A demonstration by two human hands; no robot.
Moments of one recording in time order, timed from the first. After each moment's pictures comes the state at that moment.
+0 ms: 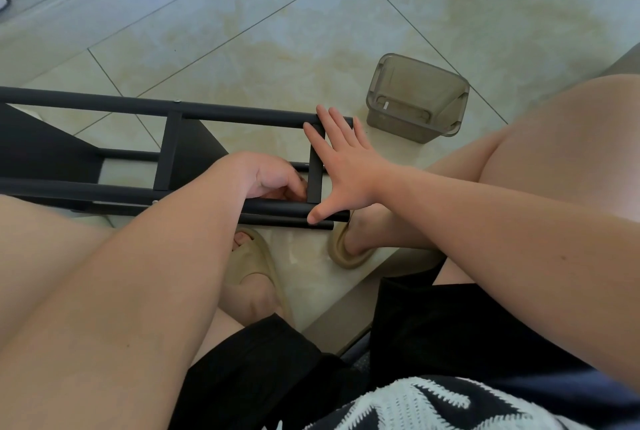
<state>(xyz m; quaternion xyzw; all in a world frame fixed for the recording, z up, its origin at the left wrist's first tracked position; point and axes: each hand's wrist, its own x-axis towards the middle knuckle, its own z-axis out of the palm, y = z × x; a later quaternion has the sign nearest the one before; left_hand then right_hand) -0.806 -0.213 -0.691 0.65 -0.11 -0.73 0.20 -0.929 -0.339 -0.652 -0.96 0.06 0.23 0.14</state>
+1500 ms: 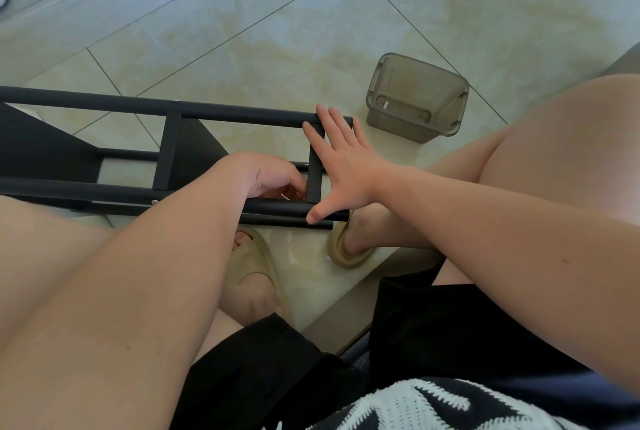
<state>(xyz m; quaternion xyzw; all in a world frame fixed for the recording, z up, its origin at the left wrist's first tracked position) -0.806 -0.212 -0.687 0.68 -0.12 -0.70 0.19 -0.928 -0.338 -0.652 -0.96 0.06 0.23 0.14</state>
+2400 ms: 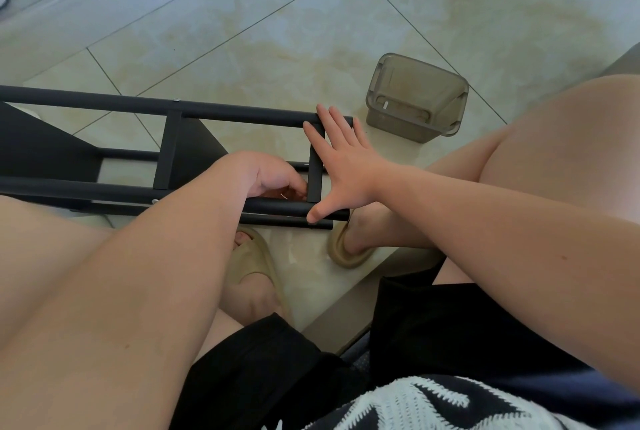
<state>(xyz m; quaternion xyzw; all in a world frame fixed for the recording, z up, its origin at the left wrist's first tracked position) -0.803 -0.212 -0.695 0.68 -0.14 -0.70 0.18 -0.928 -0.339 -0.651 -0.96 0.07 0.23 0.14</state>
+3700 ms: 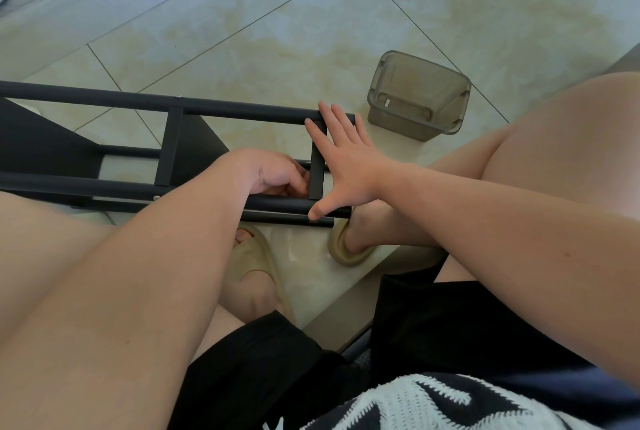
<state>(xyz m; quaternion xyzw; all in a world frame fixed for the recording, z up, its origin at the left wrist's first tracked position) -0.805 -0.212 -0.697 0.65 -0.13 -0.71 0.24 -0.928 -0.338 -0.652 -0.96 0.07 0.23 0.15</state>
